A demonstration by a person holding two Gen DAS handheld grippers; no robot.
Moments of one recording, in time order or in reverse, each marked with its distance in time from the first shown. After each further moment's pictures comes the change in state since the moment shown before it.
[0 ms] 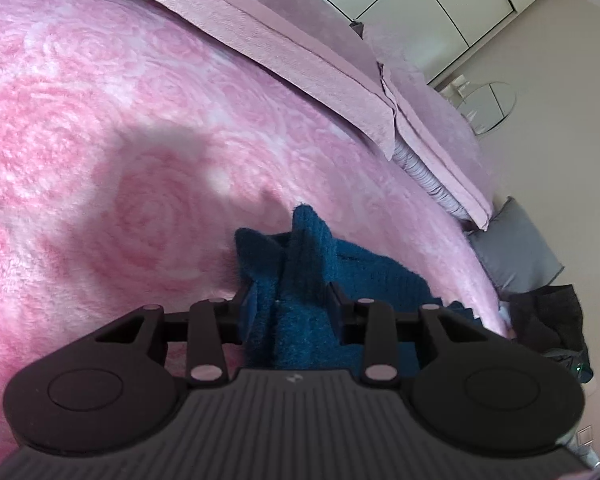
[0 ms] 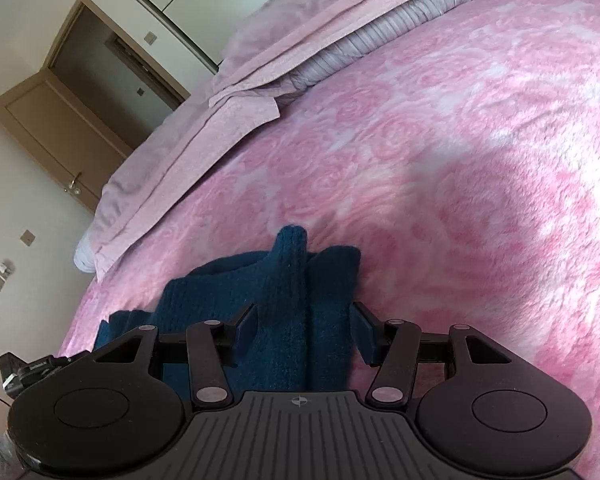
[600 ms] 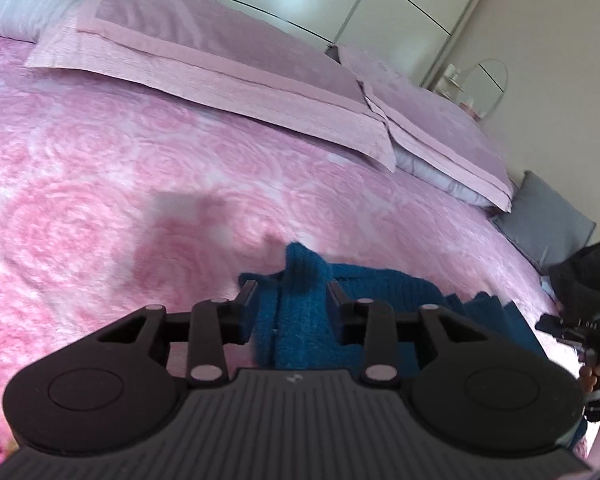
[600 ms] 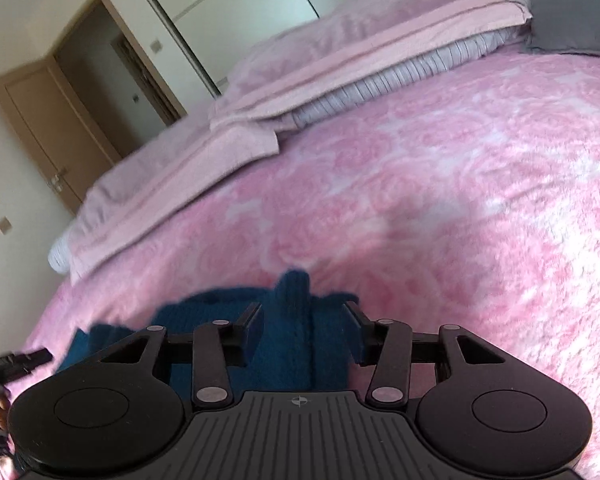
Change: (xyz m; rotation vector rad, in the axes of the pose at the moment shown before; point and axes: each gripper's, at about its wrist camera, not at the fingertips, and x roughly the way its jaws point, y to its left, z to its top) left arm -0.020 -0.032 0.002 0.212 -0.089 0.099; right arm -0.012 0.027 0.004 -0.120 -0.107 -0.054
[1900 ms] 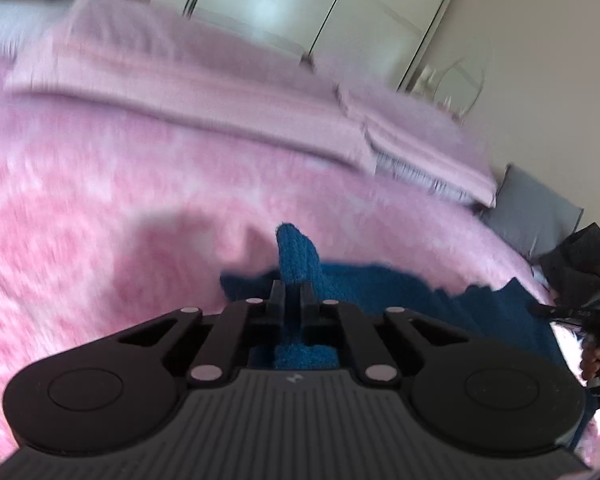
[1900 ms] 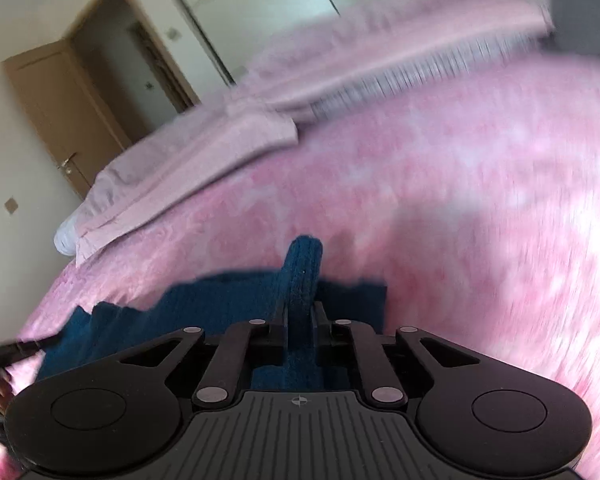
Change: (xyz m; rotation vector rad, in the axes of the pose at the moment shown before) left arm -0.009 -0.012 -0.014 0.096 -0.123 -0.044; right arm 0.006 0.016 -0.007 -0.118 -0.037 -0.008
